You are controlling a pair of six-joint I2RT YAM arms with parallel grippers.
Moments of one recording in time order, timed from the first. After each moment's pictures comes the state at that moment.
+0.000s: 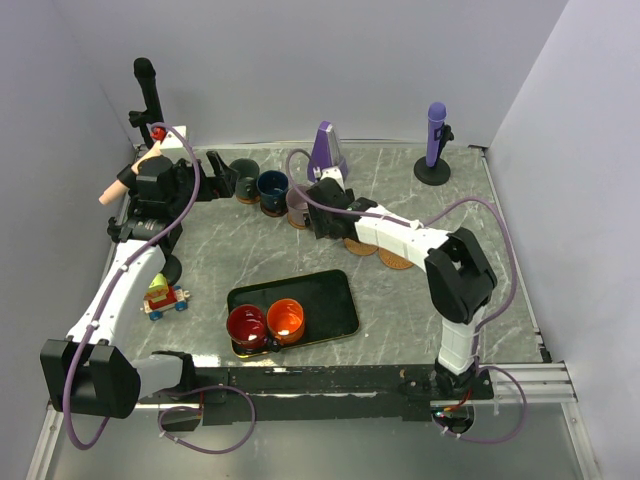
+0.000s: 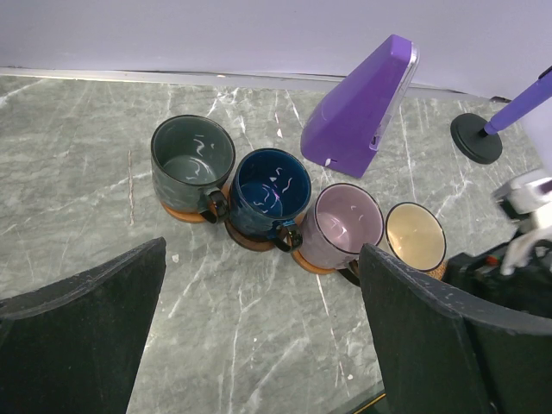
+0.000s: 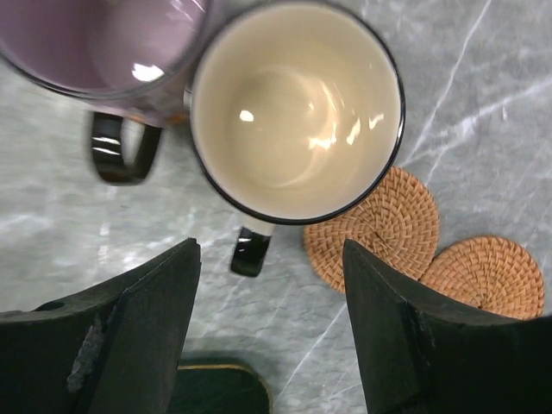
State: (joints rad) left arm -0.11 1.20 1.06 -0.07 0.19 -0.28; right arm 0.71 1.84 1.42 -0.44 0.42 0.30
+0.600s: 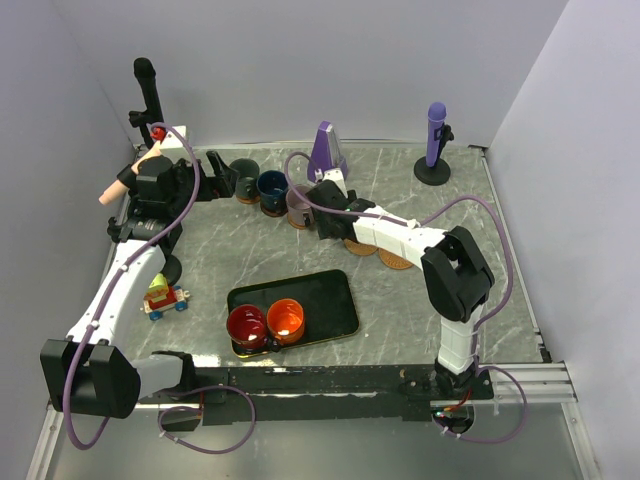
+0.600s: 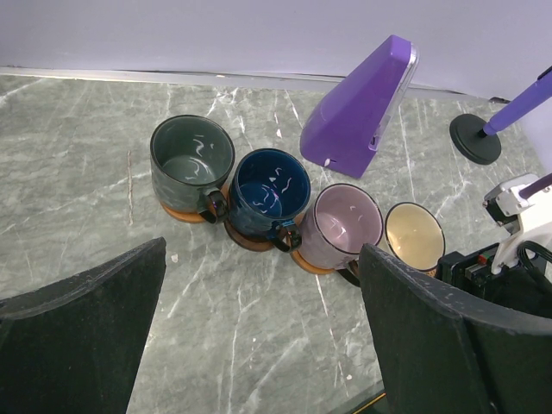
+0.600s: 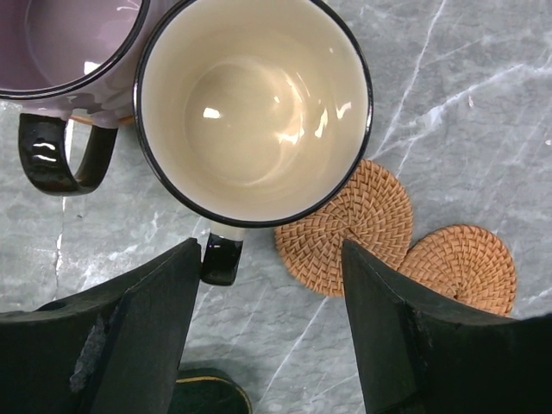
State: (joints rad) left arm -0.11 1.20 1.06 -0.07 0.19 -0.28; right arm 0.71 1.88 1.41 -0.46 0.50 0.30
